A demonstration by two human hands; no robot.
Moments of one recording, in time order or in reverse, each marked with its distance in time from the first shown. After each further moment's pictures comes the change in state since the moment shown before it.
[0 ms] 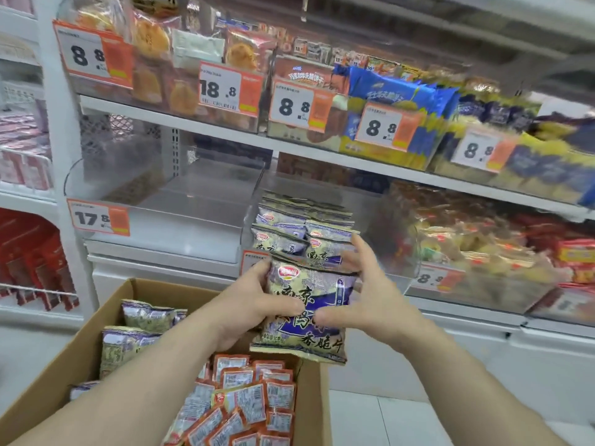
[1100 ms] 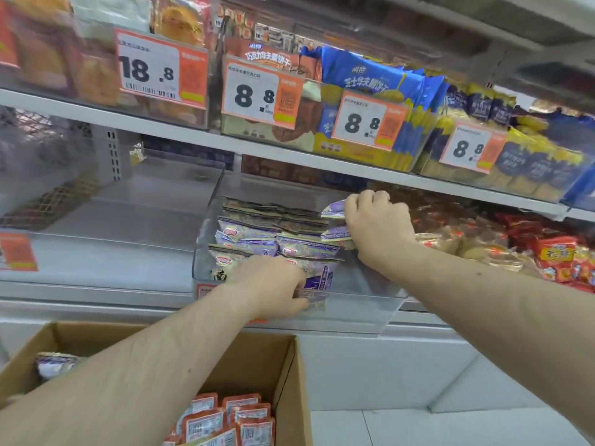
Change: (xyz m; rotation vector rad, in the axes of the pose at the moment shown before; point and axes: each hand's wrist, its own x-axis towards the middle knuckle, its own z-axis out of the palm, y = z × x) left_hand 0.135 0.022 0.015 1.635 -0.050 0.335; right_hand 0.142 0.000 -0.084 -1.879 0.478 0.003
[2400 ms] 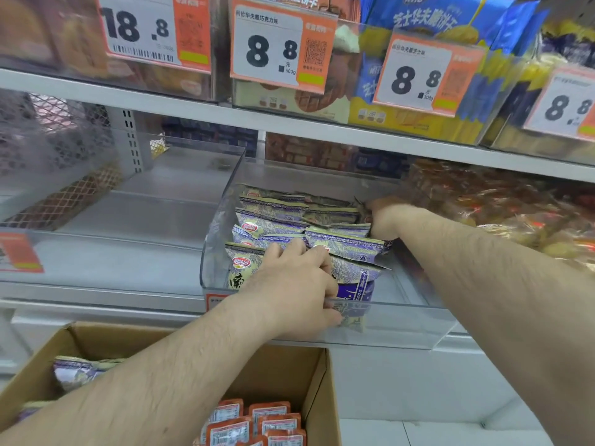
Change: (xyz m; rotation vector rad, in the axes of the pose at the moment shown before) left_hand 0.005 -0.008 0.013 -0.058 0.015 -0.009; right_hand 0.108 -0.032 0.086 0.457 -0.535 -0.060
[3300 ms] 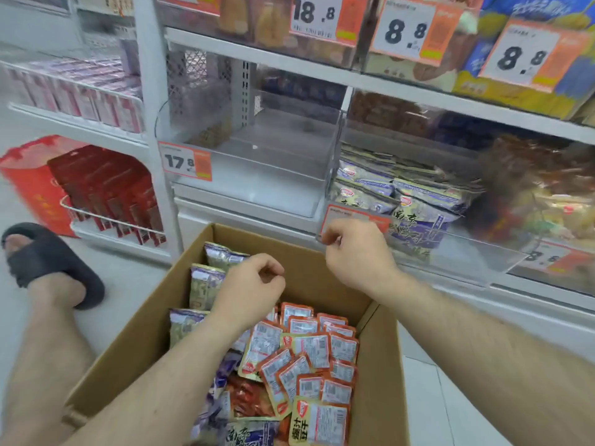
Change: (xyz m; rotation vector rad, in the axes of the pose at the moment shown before) left_hand -0.217 -0.043 0.062 -0.828 0.412 -0.758; right_hand -0.238 -0.185 0.034 0.745 0.371 -0.424
